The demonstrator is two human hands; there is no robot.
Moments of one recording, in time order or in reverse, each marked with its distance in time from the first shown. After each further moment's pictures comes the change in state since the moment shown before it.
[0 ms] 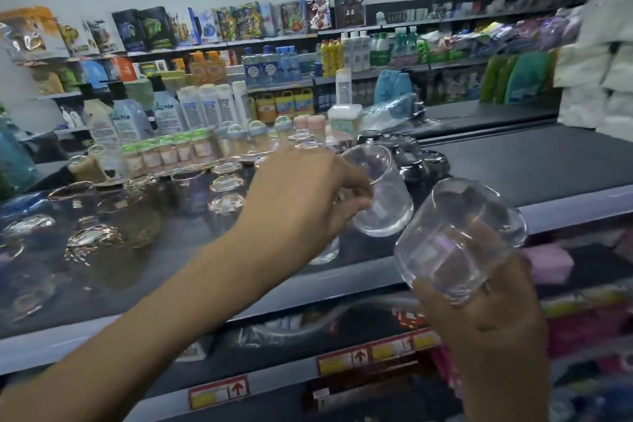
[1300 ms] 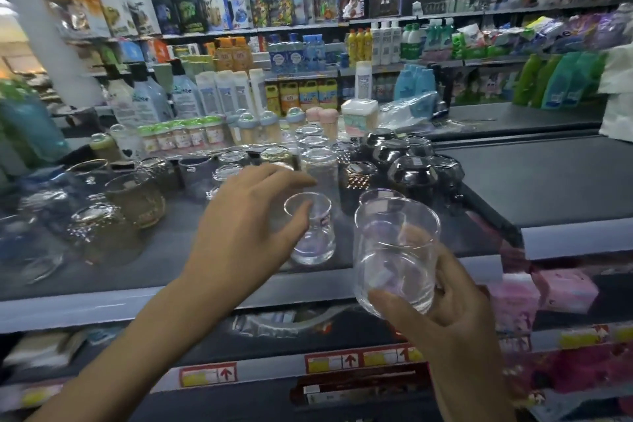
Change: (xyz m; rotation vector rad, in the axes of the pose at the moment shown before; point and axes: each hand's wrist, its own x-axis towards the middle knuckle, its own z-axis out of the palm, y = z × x) left_hand -0.042 -0.021 0.028 -0.082 0.141 -0.308; right_hand 0.036 0.022 -0.015 0.028 -0.402 0.249
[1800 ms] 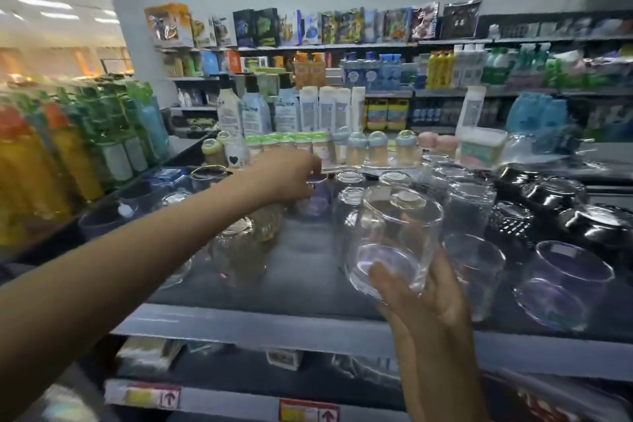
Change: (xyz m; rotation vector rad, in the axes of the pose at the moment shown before) left_hand 0.092 -0.245 -0.052 0.621 -0.555 -0.097; right_hand 0.039 0.034 0.213 0.242 -0.078 0.041
